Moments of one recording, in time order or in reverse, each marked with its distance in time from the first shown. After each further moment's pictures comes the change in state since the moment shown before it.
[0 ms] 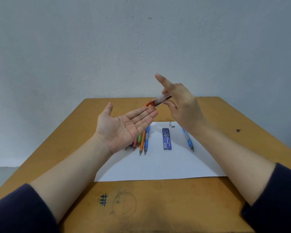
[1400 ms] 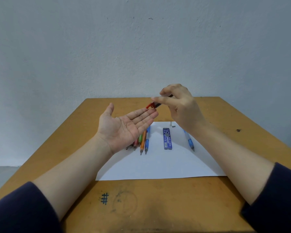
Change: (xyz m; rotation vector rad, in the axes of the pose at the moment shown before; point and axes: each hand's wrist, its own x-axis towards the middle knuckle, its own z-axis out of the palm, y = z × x) left_hand 0.000 -0.001 0.000 -0.021 0.022 0.003; right_hand -0.005 0.008 0.006 -0.113 0.010 -0.119
